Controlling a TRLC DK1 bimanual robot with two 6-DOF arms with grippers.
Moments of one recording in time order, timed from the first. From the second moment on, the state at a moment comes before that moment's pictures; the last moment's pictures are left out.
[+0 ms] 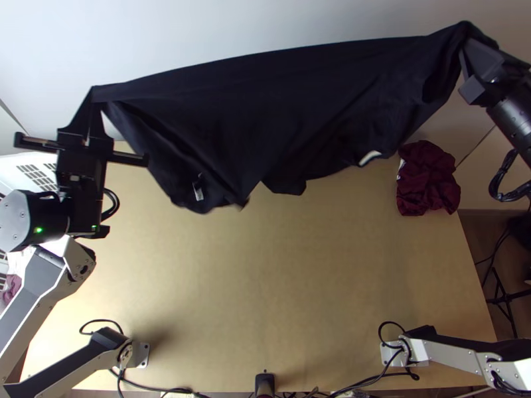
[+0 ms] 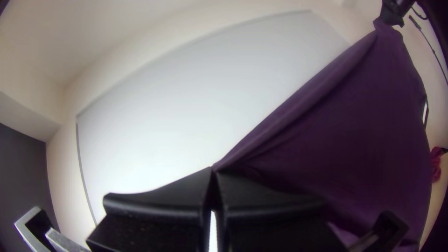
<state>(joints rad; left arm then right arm) -0.37 1.01 1.15 0.48 -0.28 0.65 0.28 1.35 2.17 -0.66 -0.09 0.33</state>
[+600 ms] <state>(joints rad) -0.72 0.73 0.88 0.21 -0.38 0.51 0.37 1.11 1.77 -0.67 -0.09 0.32</state>
